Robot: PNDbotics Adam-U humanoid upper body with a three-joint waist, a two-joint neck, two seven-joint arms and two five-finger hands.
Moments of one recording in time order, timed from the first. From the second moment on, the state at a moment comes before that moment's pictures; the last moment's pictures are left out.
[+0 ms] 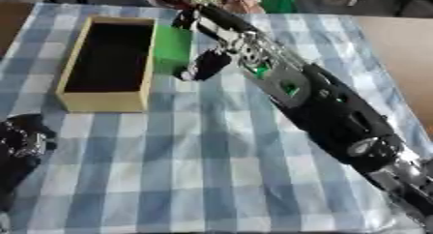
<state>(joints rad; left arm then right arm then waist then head) -0.23 0.19 -0.09 -1.69 0.13 0.07 -0.04 -0.94 -0.35 0.43 -1.40 0.53 0.29 0.22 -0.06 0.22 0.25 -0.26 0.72</state>
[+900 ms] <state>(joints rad) -0.27 0.18 -0.13 -1.69 0.13 0.07 -0.08 -1.01 -0.17 0.40 -1.13 0.68 0.19 0.21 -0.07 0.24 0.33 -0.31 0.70</state>
